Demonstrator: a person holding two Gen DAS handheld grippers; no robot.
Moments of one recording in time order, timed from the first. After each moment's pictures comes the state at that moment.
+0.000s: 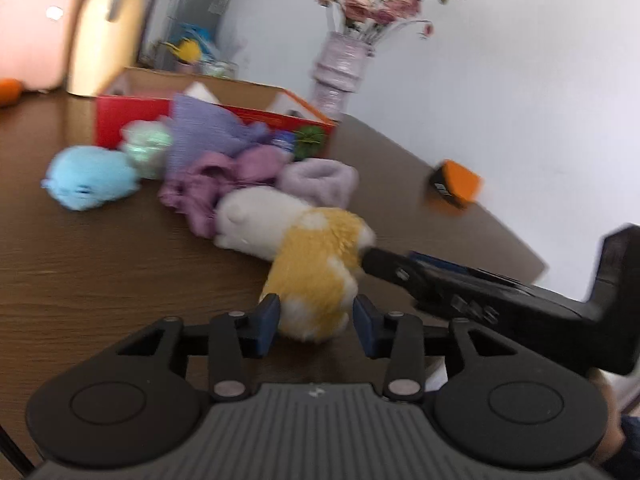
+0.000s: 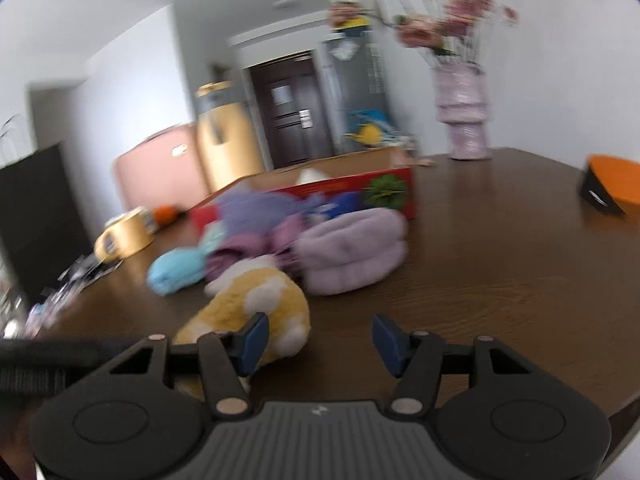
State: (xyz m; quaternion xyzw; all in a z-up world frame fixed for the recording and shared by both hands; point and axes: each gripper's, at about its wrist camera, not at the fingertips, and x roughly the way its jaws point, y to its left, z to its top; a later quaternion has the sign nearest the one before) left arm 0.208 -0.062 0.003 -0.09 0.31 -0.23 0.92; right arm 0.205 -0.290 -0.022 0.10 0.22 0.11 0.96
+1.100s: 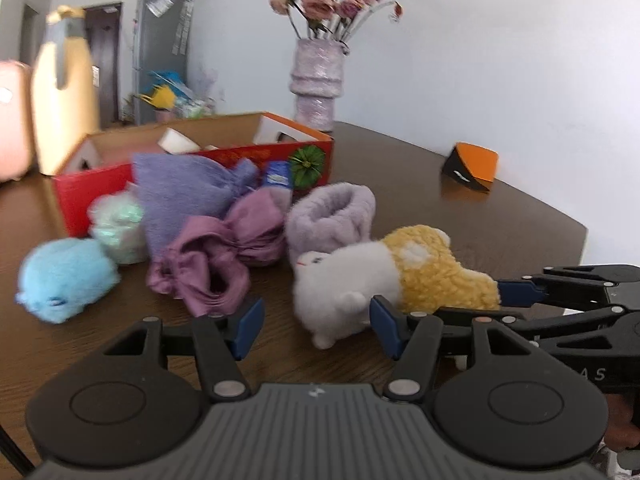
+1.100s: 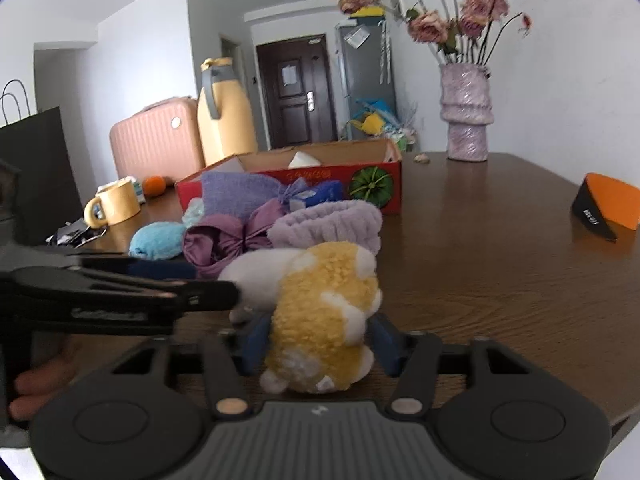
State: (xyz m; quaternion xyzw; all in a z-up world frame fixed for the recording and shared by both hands) left arm 0.259 -0.103 -0.010 0.03 0.27 -0.23 0.93; right arm 0.213 -0.300 -0.023 0.04 0.25 0.12 0.96
